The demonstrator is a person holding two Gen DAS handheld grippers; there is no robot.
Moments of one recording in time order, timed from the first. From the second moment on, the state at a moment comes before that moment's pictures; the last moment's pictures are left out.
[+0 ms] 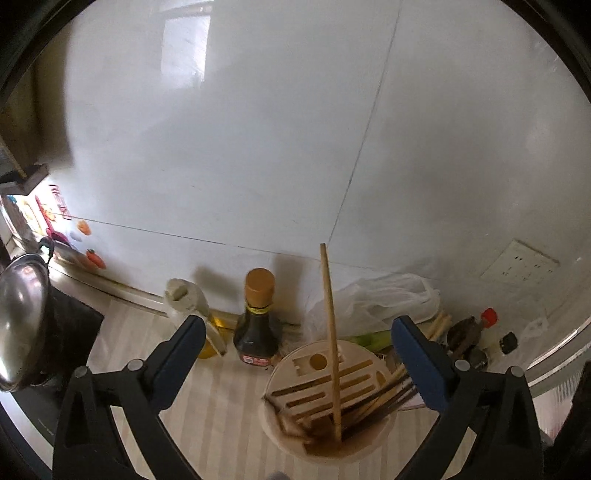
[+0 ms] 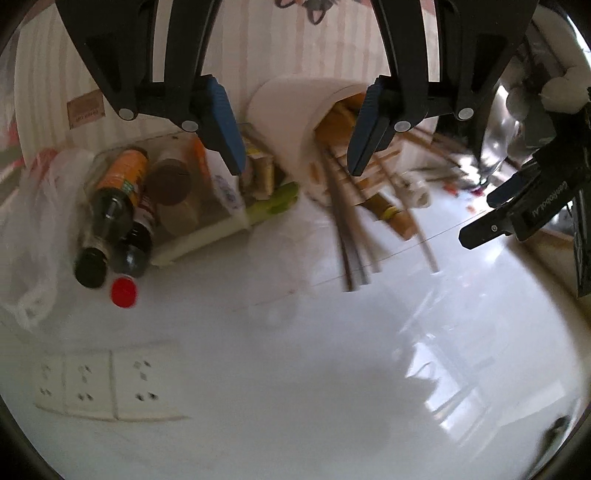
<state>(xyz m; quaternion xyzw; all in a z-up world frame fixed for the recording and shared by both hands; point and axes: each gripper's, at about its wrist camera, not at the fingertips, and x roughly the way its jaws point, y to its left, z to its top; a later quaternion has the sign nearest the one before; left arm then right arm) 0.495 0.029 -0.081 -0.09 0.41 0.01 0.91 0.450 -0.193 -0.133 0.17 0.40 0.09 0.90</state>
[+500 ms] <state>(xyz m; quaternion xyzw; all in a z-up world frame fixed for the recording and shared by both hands) 0.546 0.010 -0.111 -0.04 0.44 0.02 0.90 0.473 -0.208 -0.155 0.16 0.41 0.04 0.90</state>
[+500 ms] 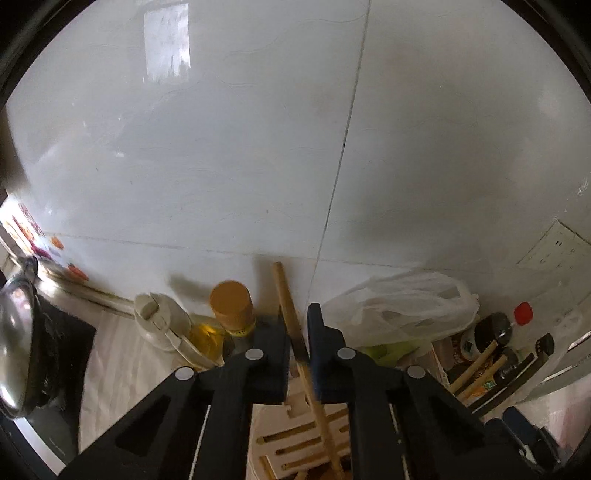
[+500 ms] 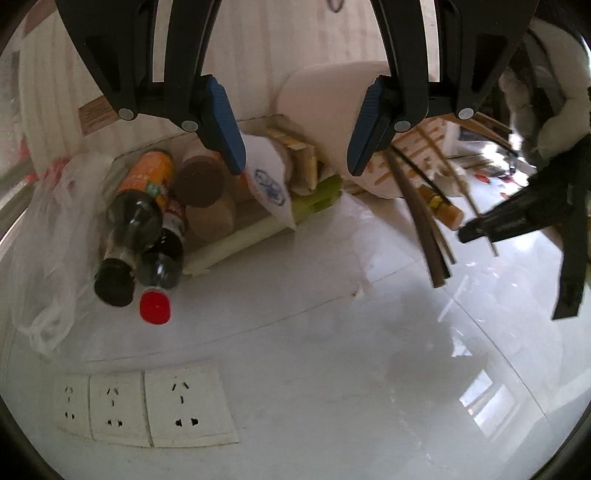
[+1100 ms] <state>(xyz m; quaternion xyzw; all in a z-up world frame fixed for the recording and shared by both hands) 0.486 -0.002 -0.090 -0.01 0.38 -0.01 0.92 0.468 -0.217 -0.155 0.14 0.41 0.00 0.90</state>
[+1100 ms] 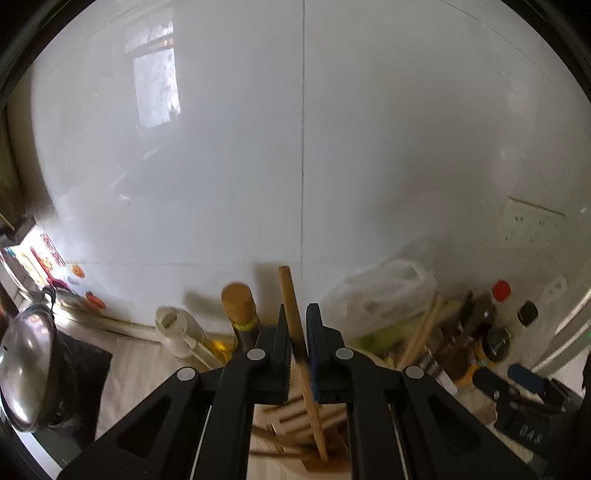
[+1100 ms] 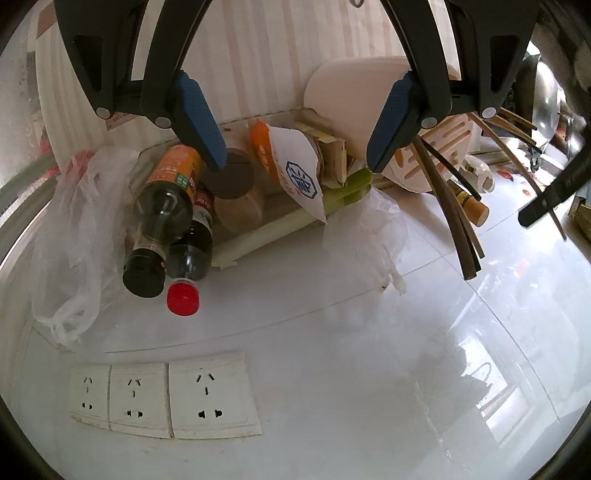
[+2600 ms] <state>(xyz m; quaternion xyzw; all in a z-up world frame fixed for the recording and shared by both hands) 0.134 0.042 -0.010 0.00 0.31 0.05 0.95 0.100 -0.139 -0.043 0.01 0.25 -0.01 0.97</state>
